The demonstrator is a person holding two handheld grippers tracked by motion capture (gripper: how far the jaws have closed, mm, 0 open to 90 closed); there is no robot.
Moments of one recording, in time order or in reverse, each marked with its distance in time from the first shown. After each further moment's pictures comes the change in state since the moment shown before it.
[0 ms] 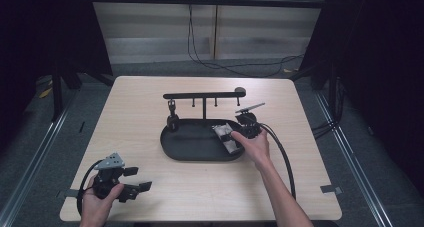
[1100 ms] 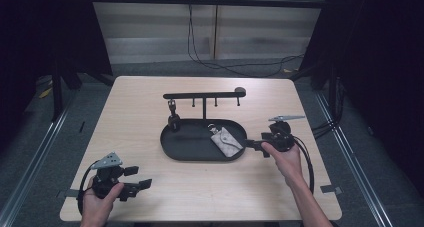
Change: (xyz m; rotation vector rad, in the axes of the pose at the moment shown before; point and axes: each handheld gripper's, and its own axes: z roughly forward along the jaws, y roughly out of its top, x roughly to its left) left arm 0.000 -0.001 -0.002 -0.053 0.001 -0.056; right arm -0.027 -0.060 -0.082 -0.249 -0.011 -0.071
